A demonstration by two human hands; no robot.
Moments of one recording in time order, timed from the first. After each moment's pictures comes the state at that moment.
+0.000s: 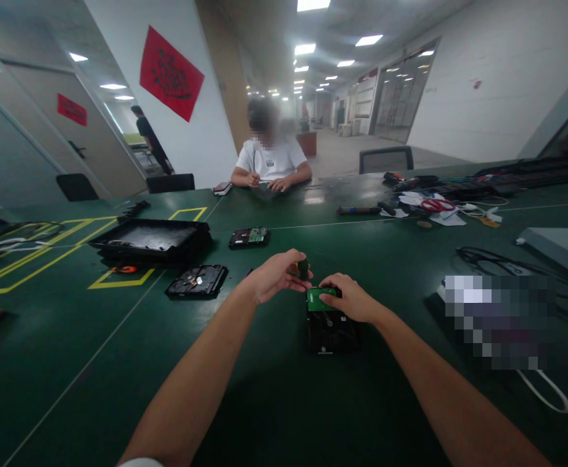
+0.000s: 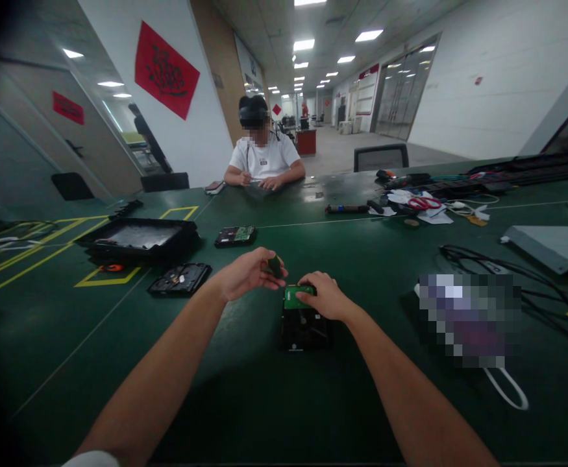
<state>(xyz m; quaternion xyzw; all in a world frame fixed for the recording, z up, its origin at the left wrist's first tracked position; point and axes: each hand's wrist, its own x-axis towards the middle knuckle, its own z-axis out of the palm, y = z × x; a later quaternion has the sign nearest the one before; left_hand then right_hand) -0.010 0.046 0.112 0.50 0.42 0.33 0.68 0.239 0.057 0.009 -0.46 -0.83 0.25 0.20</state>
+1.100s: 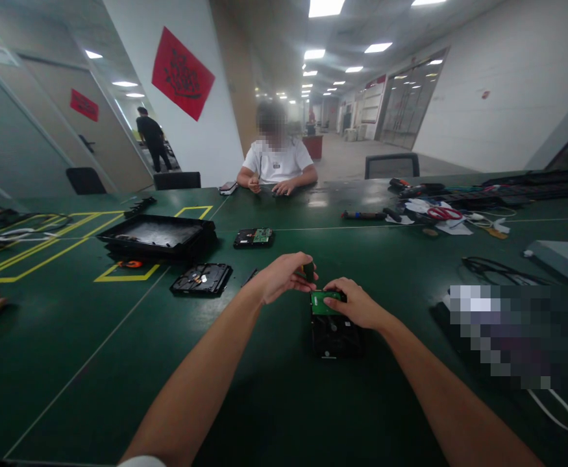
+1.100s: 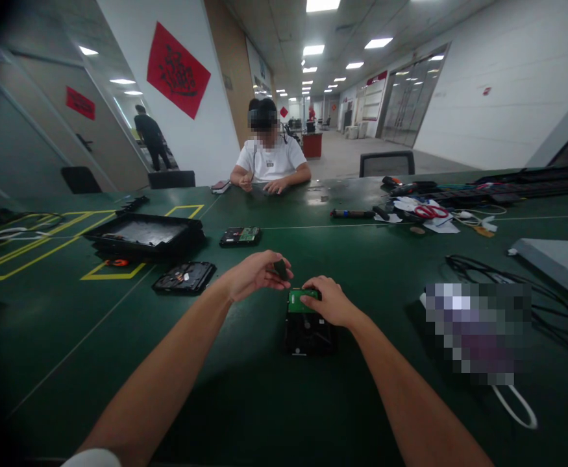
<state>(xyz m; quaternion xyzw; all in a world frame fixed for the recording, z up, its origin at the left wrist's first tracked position) -0.010 0.045 0.114 0.51 0.42 0.35 0.66 0.239 0.055 0.012 -0.46 -0.82 0.27 0.21</state>
